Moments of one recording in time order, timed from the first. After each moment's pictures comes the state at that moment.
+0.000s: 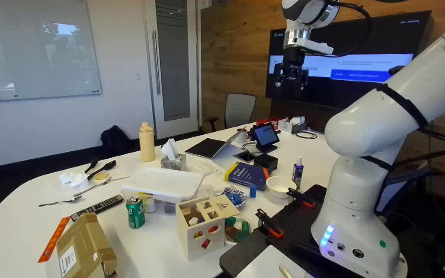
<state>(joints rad) -0.17 -0.62 -0.28 -2.38 -0.03 1.64 -0.08</state>
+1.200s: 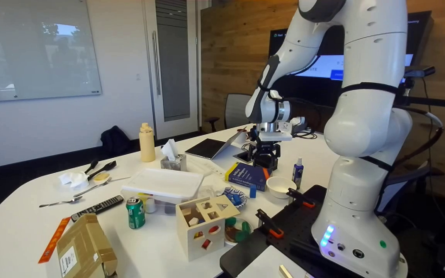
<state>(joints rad) -0.19 0.21 -0.21 -2.56 0.15 2.65 0.01</state>
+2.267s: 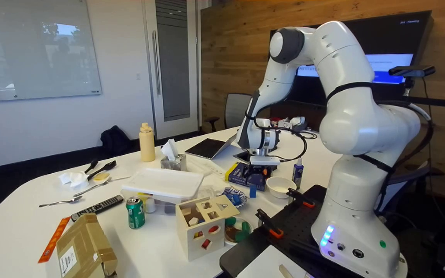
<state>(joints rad) -0.36 0.69 -0.03 -2.27 0.31 2.86 -0.07</state>
